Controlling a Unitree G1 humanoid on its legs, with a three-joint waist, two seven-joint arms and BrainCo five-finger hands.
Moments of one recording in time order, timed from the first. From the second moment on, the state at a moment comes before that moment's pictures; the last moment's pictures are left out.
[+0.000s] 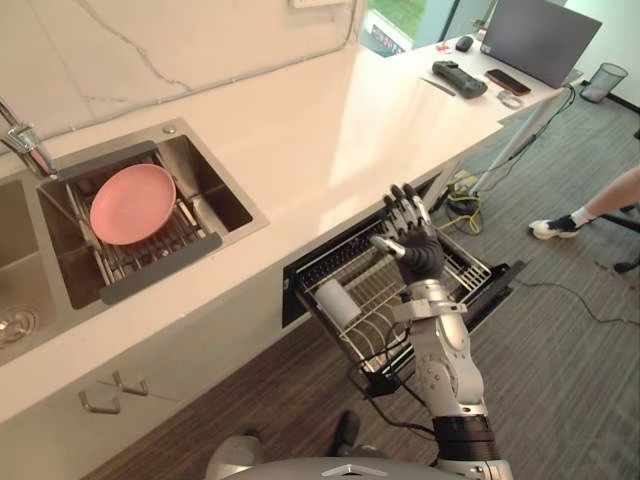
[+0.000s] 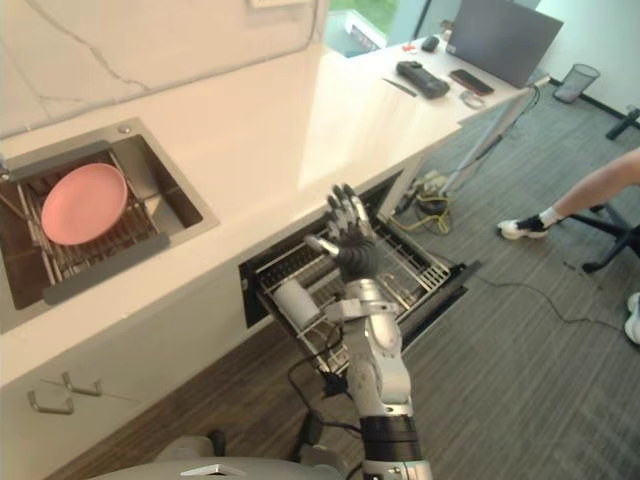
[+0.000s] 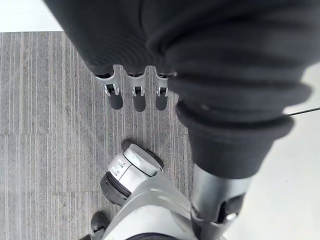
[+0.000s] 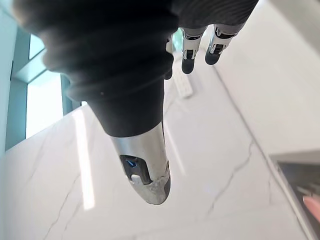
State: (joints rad) left arm 0.30 0.10 0.24 1.00 -0.40 0.16 -0.05; right arm -0.09 -0.05 0.05 -0.18 0.54 -0.11 0.21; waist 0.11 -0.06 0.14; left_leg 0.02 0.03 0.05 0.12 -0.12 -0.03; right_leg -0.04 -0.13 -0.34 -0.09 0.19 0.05
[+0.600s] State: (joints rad) left arm 0.31 0.07 0.28 1.04 -0.33 0.22 0.02; right arm -0.17 -0.09 0.18 -0.13 0.54 -0.05 0.00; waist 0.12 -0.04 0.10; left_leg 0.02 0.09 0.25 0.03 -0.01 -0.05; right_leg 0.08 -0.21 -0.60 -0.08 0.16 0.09
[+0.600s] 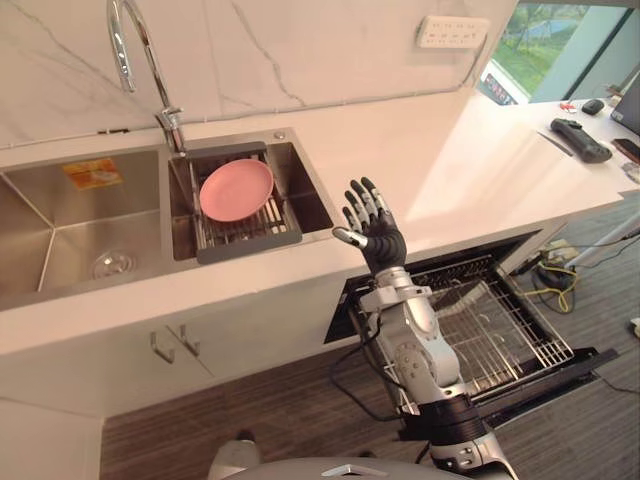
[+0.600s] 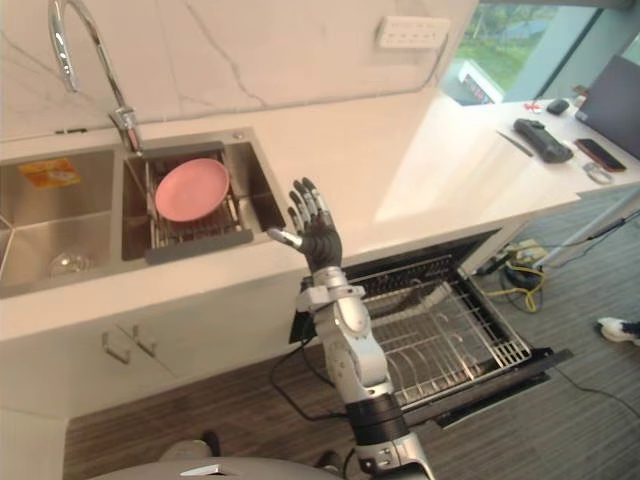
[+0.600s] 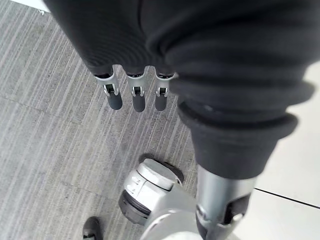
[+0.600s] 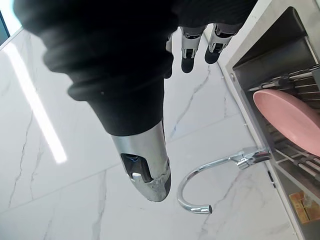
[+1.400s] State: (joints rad) left arm 0.31 0.13 0.19 1.03 -0.25 0.20 -0.01; right arm -0.08 -0.13 -0.06 -0.18 0.53 -0.16 0.00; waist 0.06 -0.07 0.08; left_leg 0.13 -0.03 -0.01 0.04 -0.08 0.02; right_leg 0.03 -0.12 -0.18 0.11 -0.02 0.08
